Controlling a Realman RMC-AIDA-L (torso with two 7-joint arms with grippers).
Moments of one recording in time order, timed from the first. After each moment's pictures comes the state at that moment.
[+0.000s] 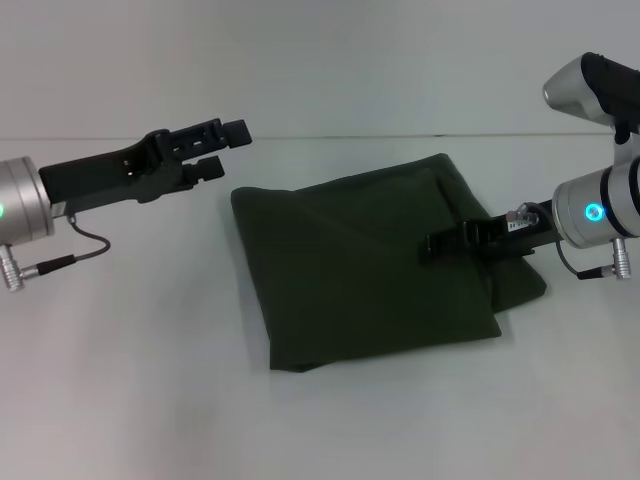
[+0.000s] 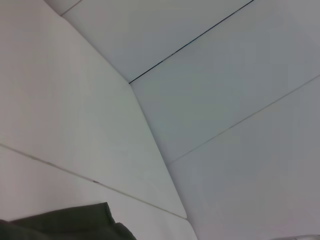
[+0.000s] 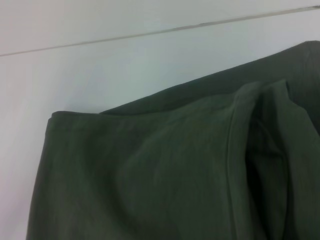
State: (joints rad) left arm -0.57 -2.05 0.68 0.73 1.81 1.43 -2.30; right arm 0.91 2.01 -0.93 -0.46 -2.40 -1.03 2.56
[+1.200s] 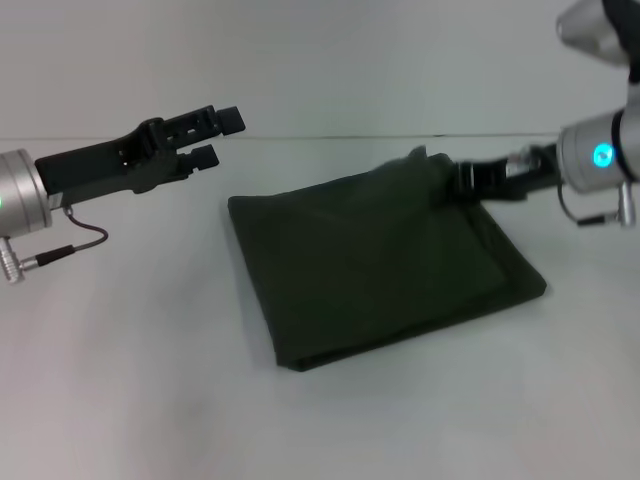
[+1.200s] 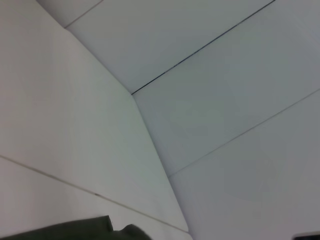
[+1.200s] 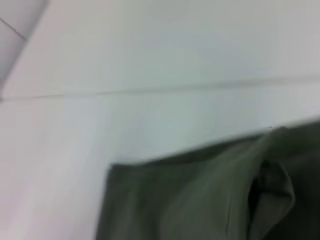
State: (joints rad) left arm -0.58 -2.05 0.66 0.72 1.80 1.41 -2.30; right arm 0.91 2.02 -0.90 -0.65 -2.37 -1.14 2.61
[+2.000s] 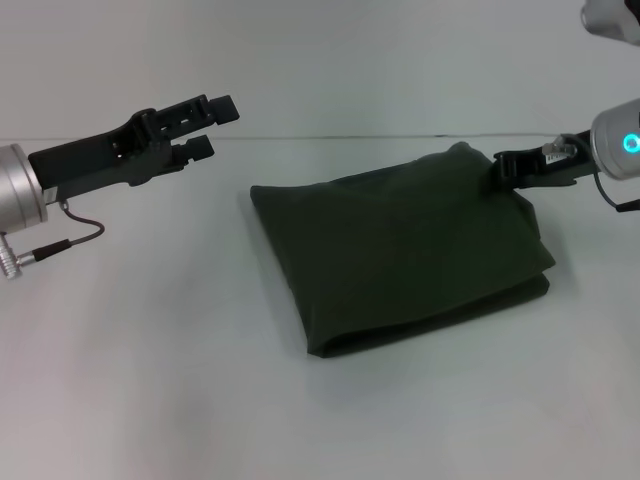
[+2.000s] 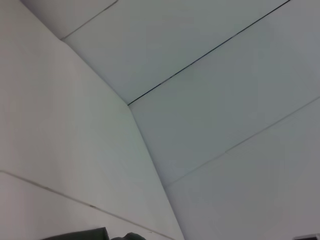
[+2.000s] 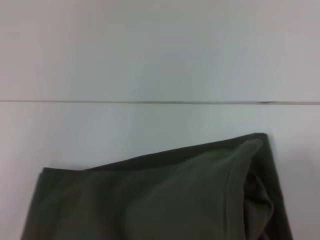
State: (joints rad) left arm -0.57 -2.05 0.66 0.72 1.78 1.41 -2.30; right arm 0.91 2.00 -0.92 -0.68 -2.52 -1.07 2.66
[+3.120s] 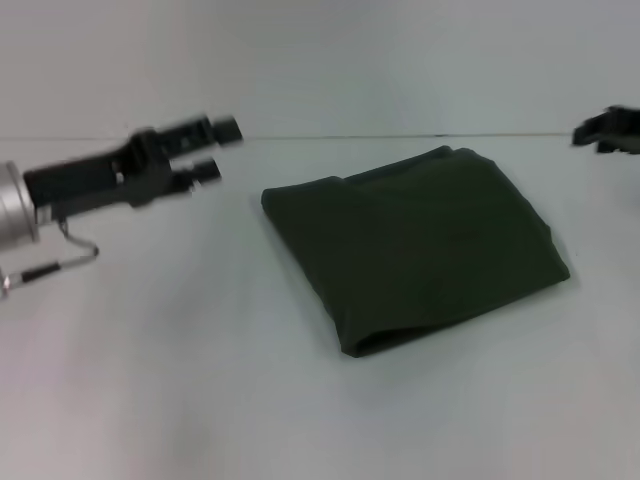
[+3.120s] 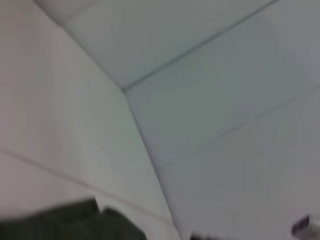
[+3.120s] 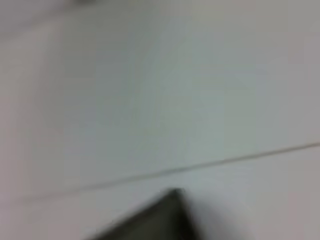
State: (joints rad) left arm -0.56 -2.04 0.66 0.72 1.81 1.51 -2.34; right arm 0.77 1.94 -0.74 -0.81 -2.48 -1.08 2.66
